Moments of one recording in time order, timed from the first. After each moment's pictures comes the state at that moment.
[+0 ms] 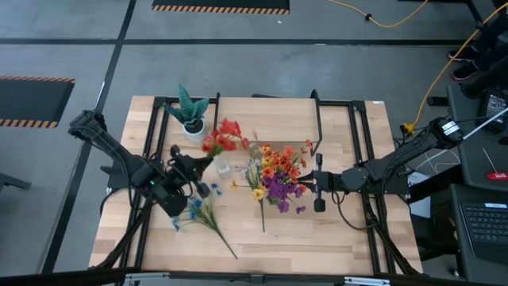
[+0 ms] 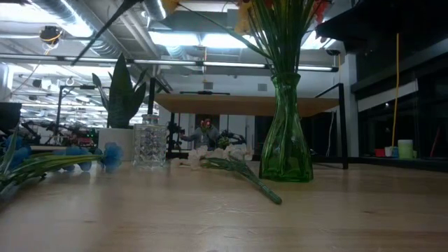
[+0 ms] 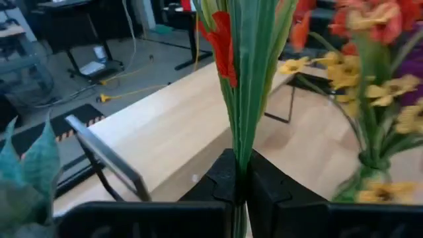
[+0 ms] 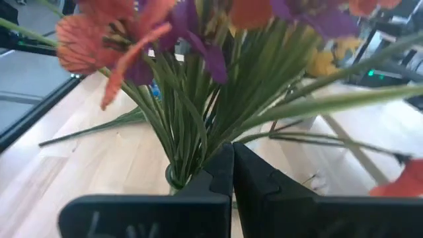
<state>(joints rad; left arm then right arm) -0.63 1.19 1.01 -0.76 -1.24 -0.90 0.46 1.05 0.42 0.41 0.52 -0.05</state>
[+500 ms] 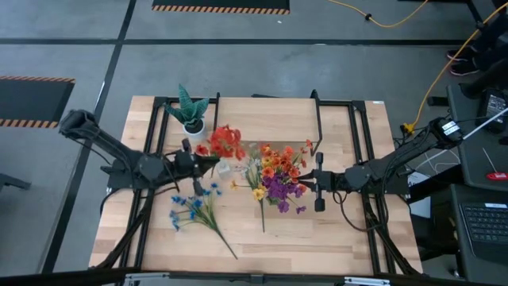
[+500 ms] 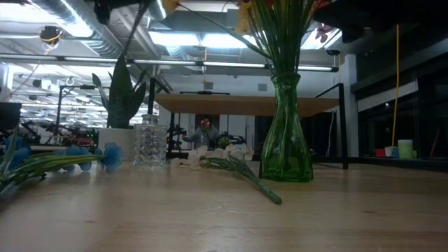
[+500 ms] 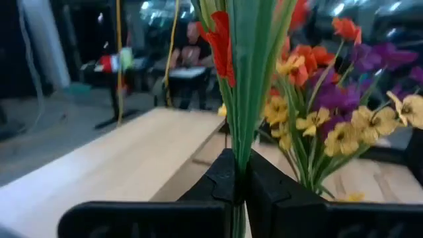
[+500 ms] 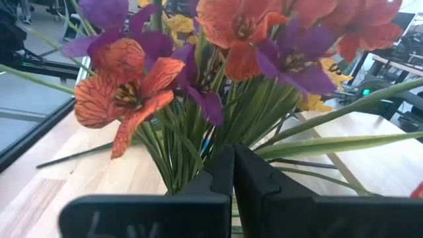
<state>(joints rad) -0.48 0.91 0.50 0.40 -0.87 -0.06 0.45 1.05 0.42 0.51 0.52 -0.11</state>
